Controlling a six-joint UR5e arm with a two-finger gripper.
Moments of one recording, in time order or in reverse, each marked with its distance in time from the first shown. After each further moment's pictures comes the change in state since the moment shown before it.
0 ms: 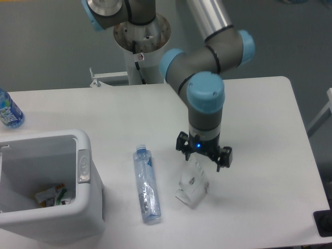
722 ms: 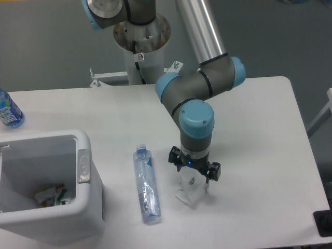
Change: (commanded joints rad) arm -0.017 -0.060 -0.005 0.052 0.008 -0.029
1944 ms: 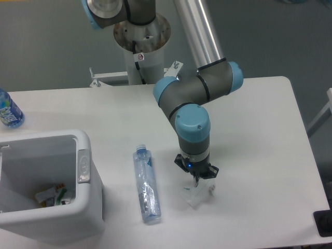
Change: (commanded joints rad) arm -0.008 0.000 0.015 0.025 0.066 -0.002
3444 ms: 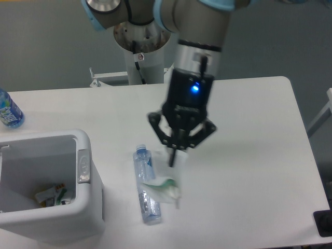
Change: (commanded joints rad) arm -0.032 0.319 0.219 -0.011 -0.652 -0.781
